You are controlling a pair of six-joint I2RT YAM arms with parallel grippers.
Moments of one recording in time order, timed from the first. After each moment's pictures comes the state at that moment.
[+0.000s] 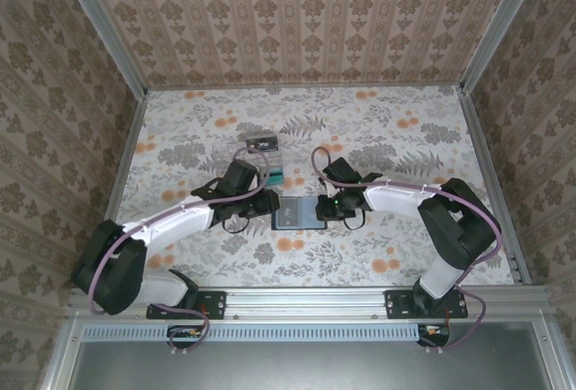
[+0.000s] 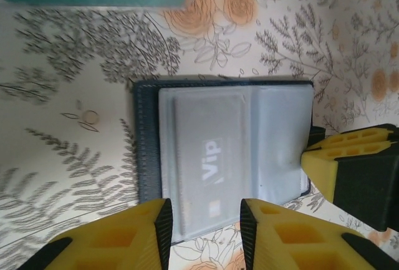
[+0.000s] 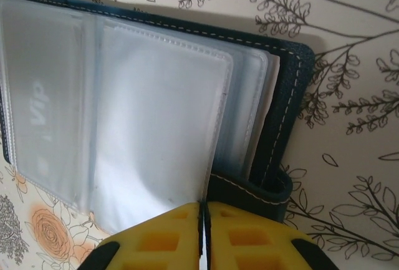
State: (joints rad) left arm -0.67 1.35 0.69 -0.26 0.25 -0.76; right arm 0.61 1.67 0.87 -0.37 -0.26 0.52
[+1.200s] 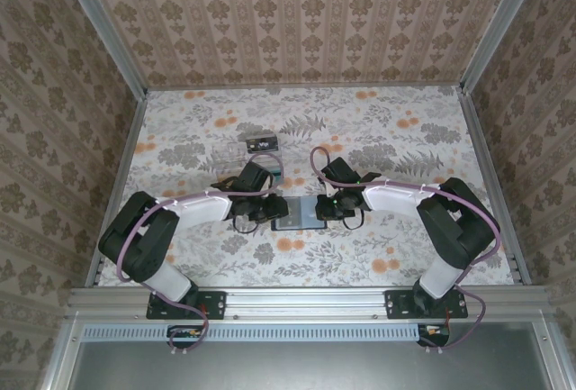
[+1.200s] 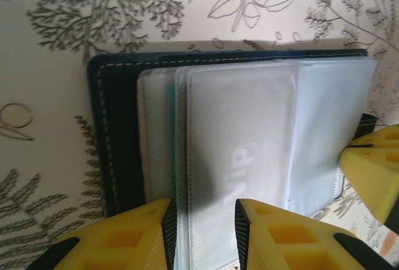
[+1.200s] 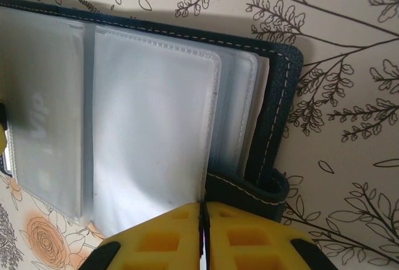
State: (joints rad) left arm -0.69 1.56 0.73 -0.20 0.34 -0.78; right arm 0.62 1.68 0.88 -0.37 -0.24 0.53
